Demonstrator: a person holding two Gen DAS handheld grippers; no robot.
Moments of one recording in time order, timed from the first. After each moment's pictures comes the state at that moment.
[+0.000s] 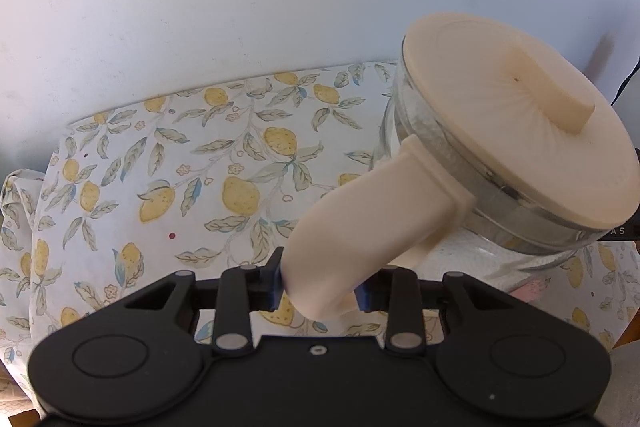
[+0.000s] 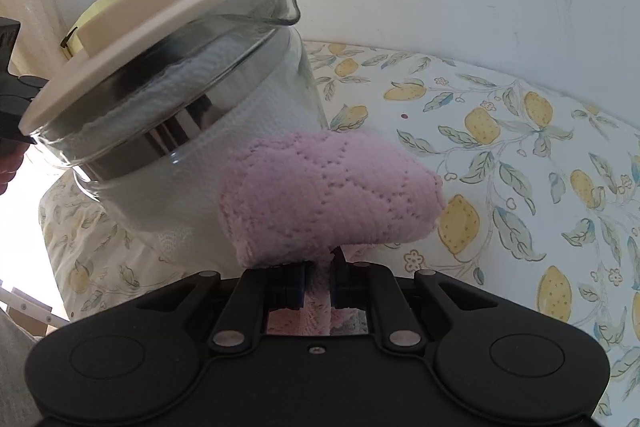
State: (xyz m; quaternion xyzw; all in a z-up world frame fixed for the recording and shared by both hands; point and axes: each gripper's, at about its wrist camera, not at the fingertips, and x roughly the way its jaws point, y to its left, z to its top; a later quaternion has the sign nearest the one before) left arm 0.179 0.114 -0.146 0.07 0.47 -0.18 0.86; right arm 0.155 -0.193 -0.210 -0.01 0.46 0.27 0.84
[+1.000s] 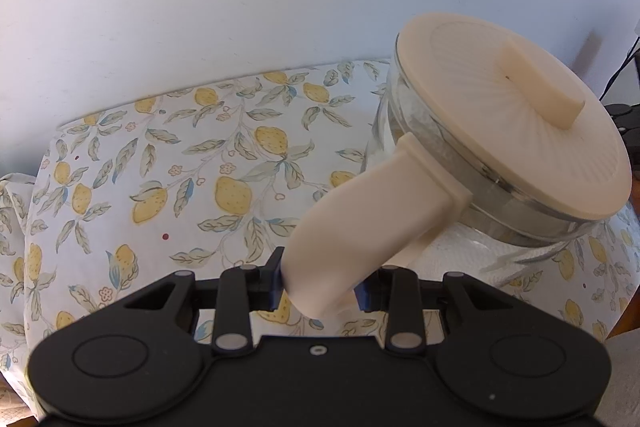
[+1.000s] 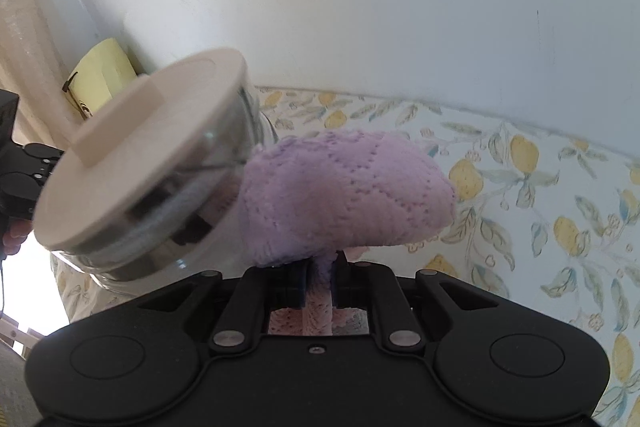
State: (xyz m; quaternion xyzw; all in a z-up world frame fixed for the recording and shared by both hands) left arm 0.182 0.115 -0.147 0.07 0.48 -0.19 0.85; right arm 0.184 -0.209 -0.187 0.03 0.44 0.27 0.86
